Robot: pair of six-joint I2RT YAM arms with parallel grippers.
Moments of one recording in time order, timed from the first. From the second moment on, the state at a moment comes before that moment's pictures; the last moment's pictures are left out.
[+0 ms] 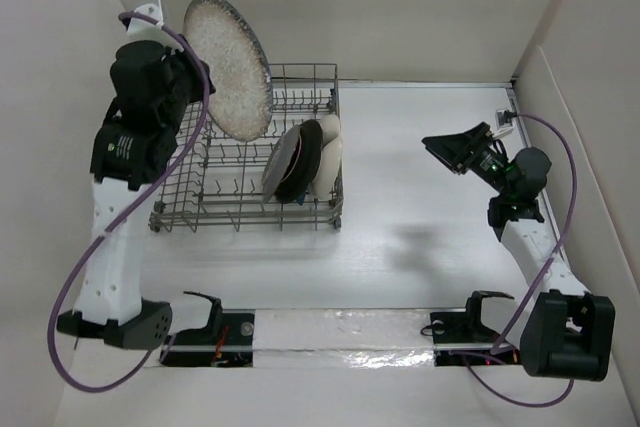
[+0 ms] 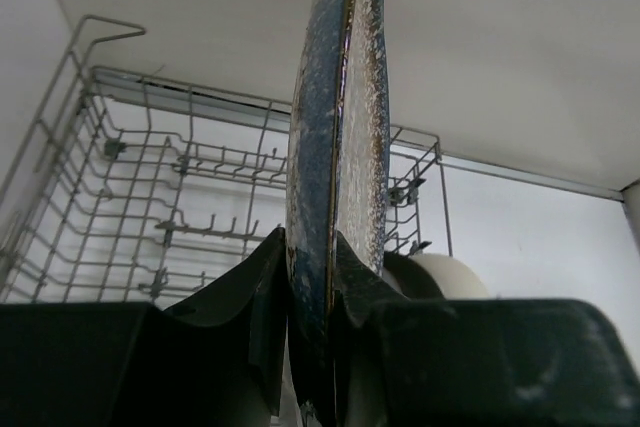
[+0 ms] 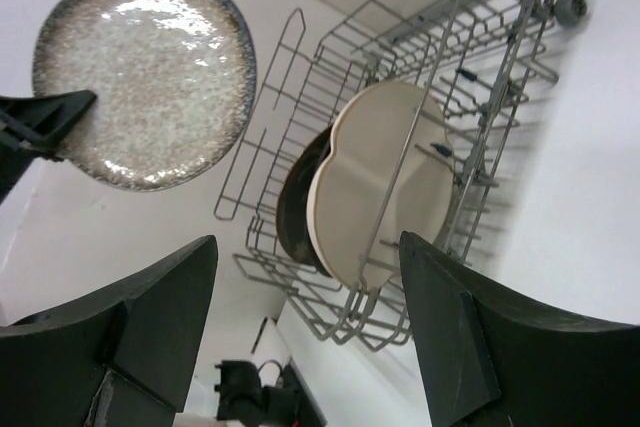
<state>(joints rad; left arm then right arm) -0.25 1.30 1.87 -0.72 -0.21 -0.34 -0.10 1.07 0.61 0.64 -0.81 1.15</state>
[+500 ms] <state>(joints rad) -0.28 1.11 1.52 -0.86 -0.35 -0.22 -0.04 0.96 0.61 0.54 -0.78 1.06</state>
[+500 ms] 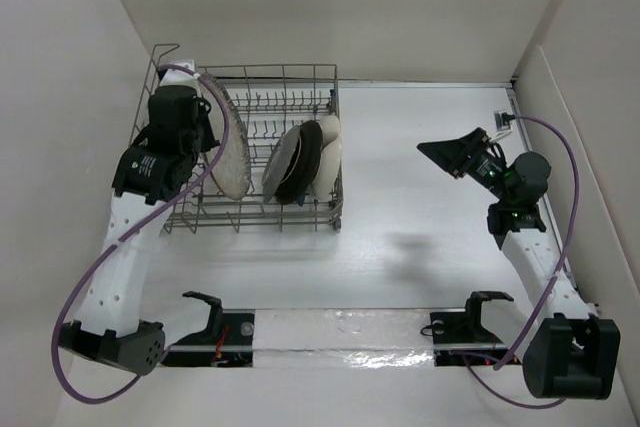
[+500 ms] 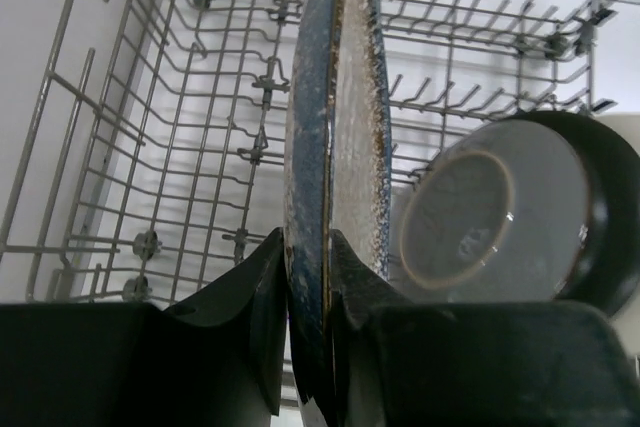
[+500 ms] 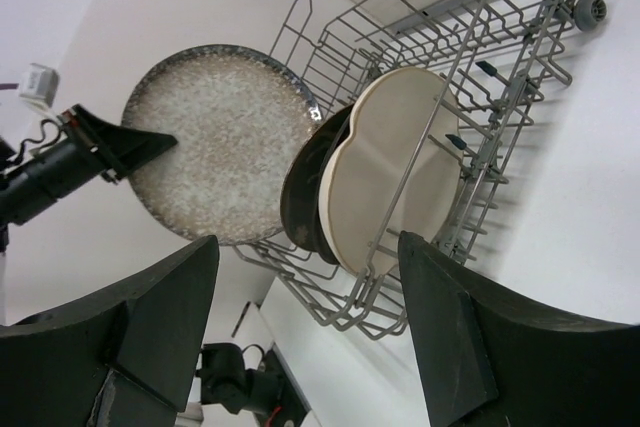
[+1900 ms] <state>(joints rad) -0.34 1.15 1.18 -0.49 -0.44 -0.16 -0.03 0.98 0.61 0.44 -0.71 0.97</state>
